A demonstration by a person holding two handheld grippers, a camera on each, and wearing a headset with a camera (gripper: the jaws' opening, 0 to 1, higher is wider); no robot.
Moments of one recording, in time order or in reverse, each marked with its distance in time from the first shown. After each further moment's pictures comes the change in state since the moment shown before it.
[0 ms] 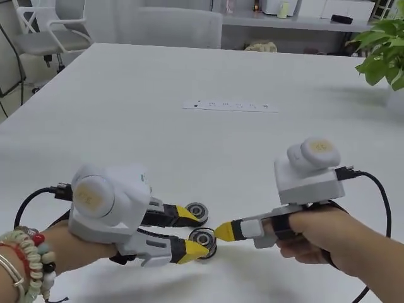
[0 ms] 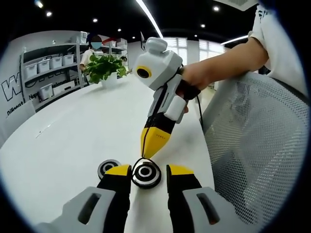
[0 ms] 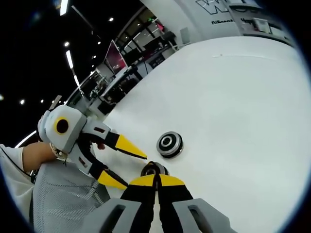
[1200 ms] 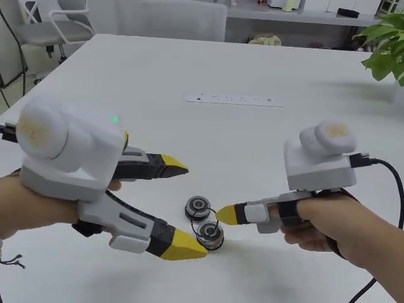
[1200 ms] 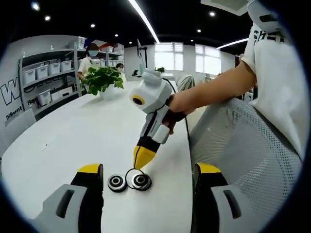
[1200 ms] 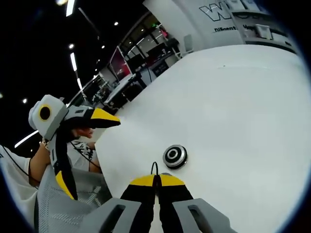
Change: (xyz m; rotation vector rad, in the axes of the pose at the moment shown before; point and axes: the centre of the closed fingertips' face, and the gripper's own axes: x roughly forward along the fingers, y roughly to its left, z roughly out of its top) left arm -0.057 -0.013 0.059 0.004 -0.047 -0.020; right arm -0.012 0.014 0.022 -0.012 -0.079 0.021
